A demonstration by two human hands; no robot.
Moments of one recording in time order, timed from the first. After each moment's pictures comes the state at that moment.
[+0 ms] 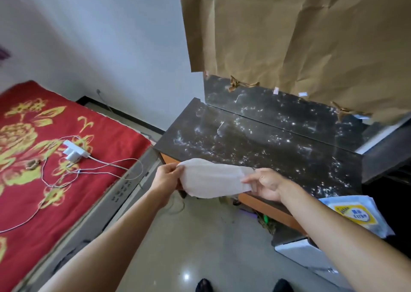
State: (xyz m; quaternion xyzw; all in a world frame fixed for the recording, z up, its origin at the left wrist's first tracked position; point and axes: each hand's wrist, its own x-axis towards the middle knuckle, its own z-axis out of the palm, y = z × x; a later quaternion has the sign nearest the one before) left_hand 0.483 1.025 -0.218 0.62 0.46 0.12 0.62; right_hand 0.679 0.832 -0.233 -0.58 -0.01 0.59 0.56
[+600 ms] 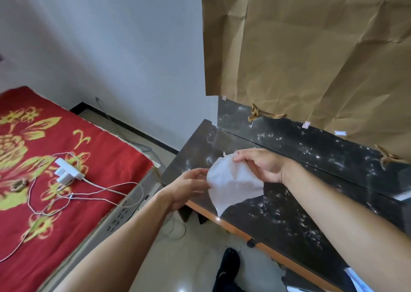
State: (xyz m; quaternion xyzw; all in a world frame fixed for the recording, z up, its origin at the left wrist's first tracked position) left_hand 0.571 1.149 -0.223 0.61 0.29 -0.08 0.73; right_hand 0.765 1.001 -0.165 -0.58 -0.18 0.63 0.49
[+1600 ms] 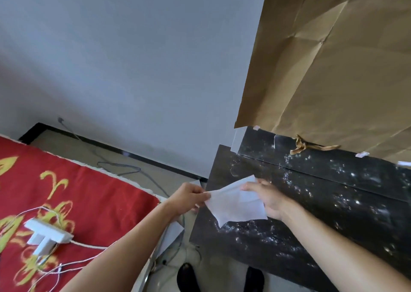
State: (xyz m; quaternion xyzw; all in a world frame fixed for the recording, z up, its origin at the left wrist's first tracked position) left_hand 0.634 1.385 -0.258 0.72 0.30 -0.17 0.60; right_hand 0.761 1.185 -0.238 -0.70 0.04 0.46 0.55
